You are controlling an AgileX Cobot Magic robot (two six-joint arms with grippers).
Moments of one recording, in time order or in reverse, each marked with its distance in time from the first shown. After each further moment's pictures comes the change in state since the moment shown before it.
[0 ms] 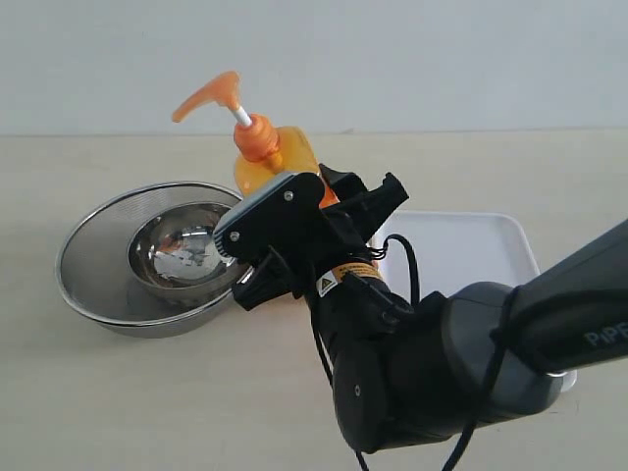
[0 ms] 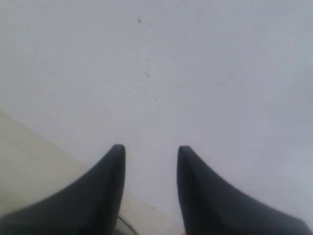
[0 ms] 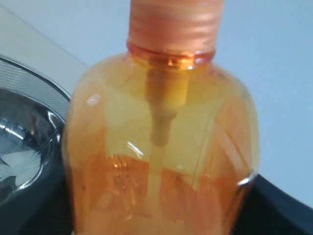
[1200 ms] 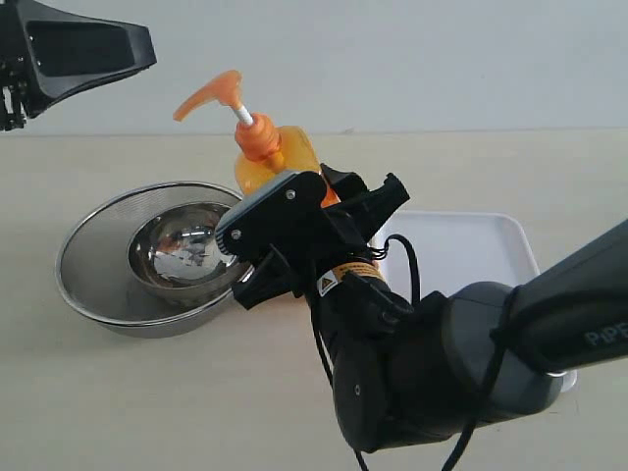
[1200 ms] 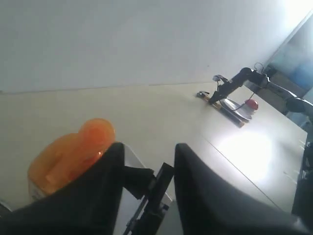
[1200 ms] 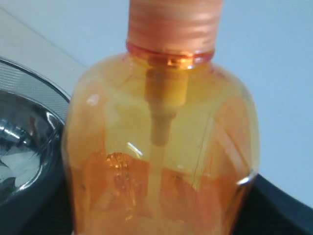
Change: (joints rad) left arm -0.089 1.136 -0.596 -1.298 0.753 1.701; right arm 0.000 0.000 0.000 0.002 0.000 0.012
